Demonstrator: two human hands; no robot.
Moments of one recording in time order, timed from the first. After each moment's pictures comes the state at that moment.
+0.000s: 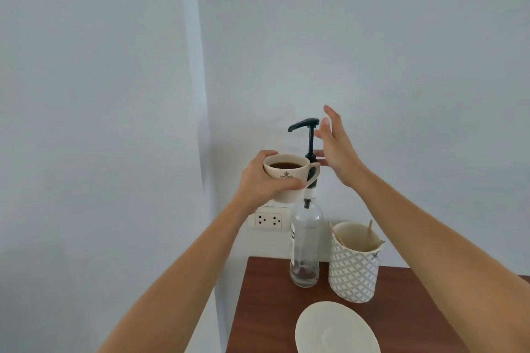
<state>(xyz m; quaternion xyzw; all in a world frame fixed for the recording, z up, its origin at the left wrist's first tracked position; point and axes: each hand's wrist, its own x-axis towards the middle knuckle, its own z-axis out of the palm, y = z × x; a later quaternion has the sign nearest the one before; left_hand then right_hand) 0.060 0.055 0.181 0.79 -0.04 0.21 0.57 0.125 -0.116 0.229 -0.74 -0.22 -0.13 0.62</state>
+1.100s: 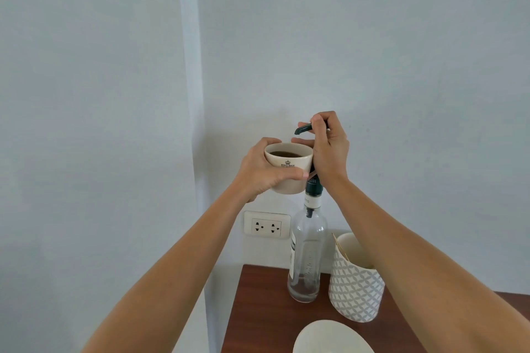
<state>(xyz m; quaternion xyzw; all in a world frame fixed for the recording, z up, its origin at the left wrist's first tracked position) 0.095 0.064 0.204 0.78 -0.05 0.19 0.59 0.146 -0.068 0.221 -0.58 -0.24 -0.27 0.73</state>
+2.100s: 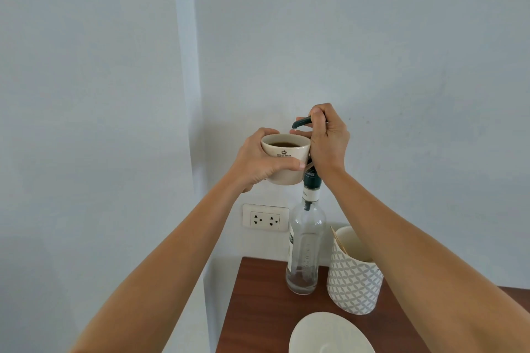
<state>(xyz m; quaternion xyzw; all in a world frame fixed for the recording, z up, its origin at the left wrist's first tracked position) 0.096 0.064 0.208 0.78 -0.05 0.18 0.60 0.156 -0.067 0.221 -0.59 -0.26 -0.31 0.70</state>
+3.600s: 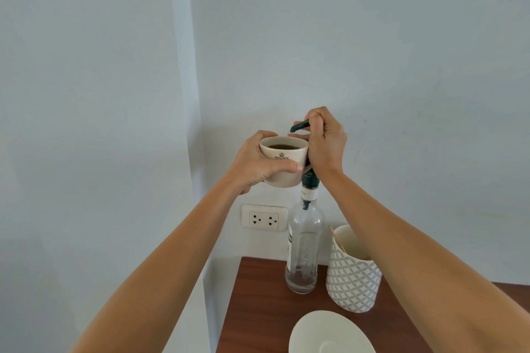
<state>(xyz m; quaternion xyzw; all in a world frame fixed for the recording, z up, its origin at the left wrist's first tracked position) 0.091 0.063 0.208 0.78 -0.05 0.16 0.60 0.145 -0.070 0.220 -0.61 -0.24 -0.32 0.68</state>
